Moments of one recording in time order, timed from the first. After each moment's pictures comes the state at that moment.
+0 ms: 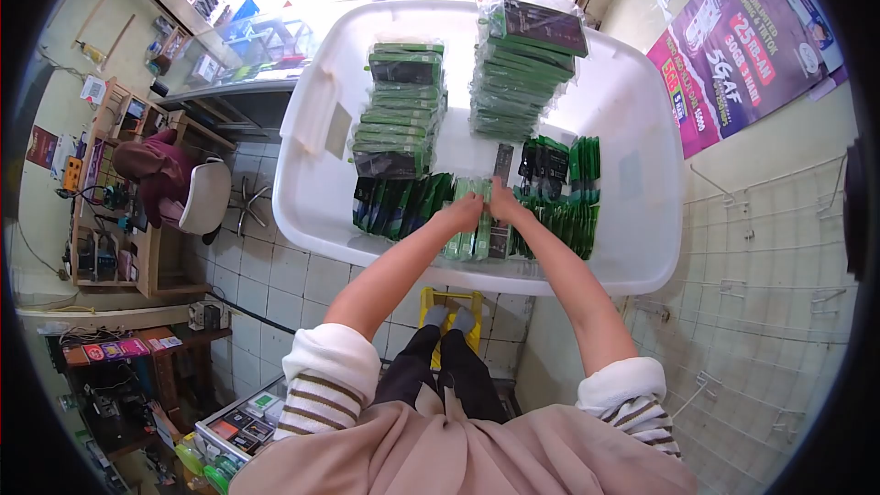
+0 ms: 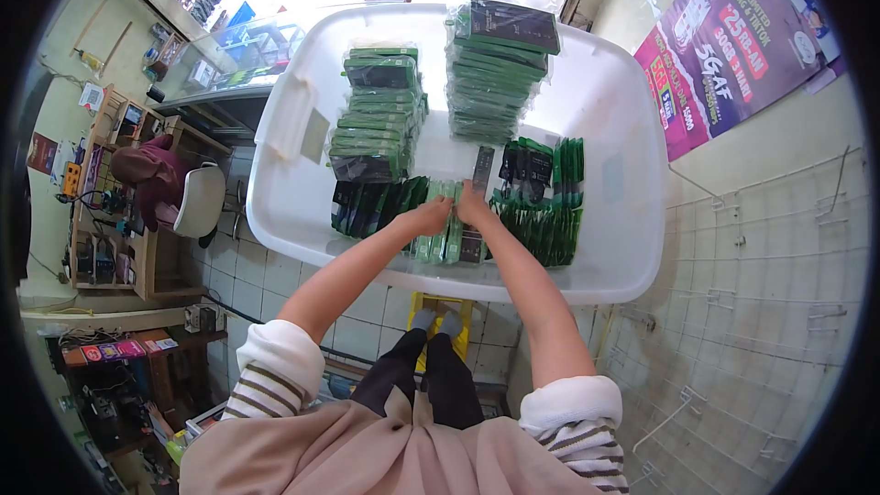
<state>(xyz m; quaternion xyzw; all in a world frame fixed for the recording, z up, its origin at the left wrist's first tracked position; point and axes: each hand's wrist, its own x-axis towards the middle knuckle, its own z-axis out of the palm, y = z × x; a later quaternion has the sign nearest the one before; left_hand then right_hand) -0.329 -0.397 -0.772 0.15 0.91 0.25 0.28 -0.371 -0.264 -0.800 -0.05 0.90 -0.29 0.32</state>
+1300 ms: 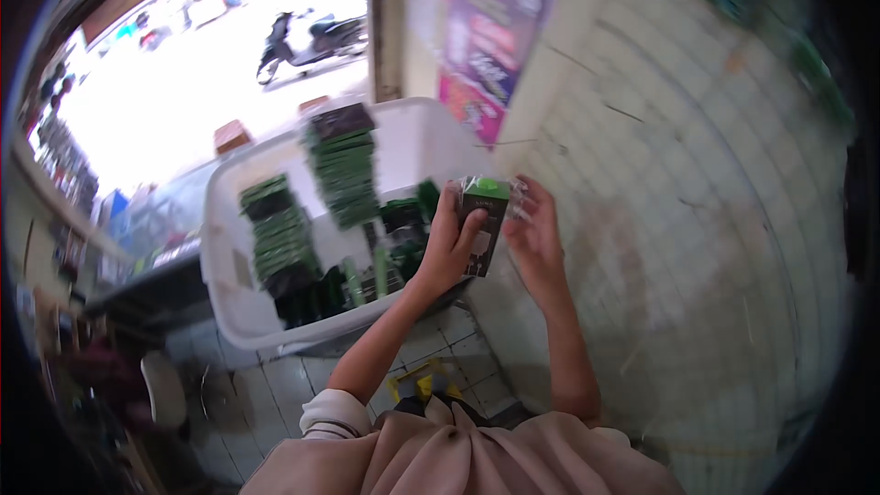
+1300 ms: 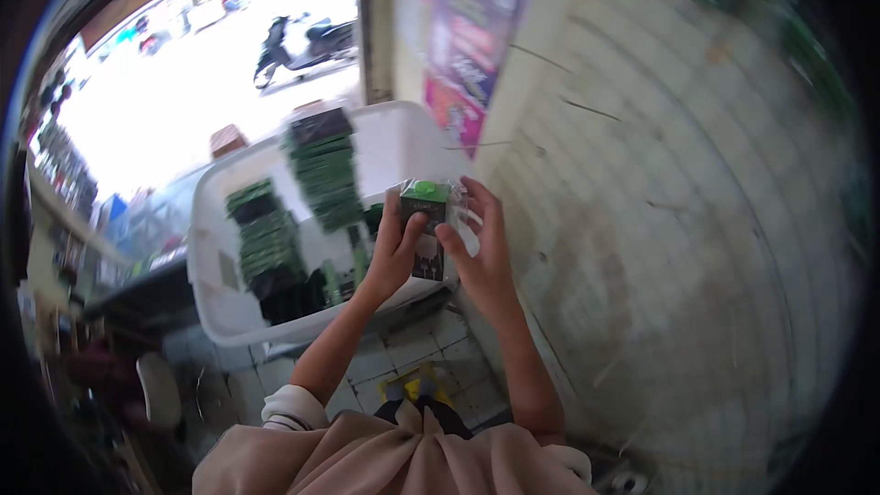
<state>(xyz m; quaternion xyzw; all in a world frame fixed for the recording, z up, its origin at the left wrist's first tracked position) -0.214 -0.273 -0.477 0.33 0.58 0.74 0.01 -0.137 -0.172 -0.441 -0.01 0.72 -0.63 -0.28</state>
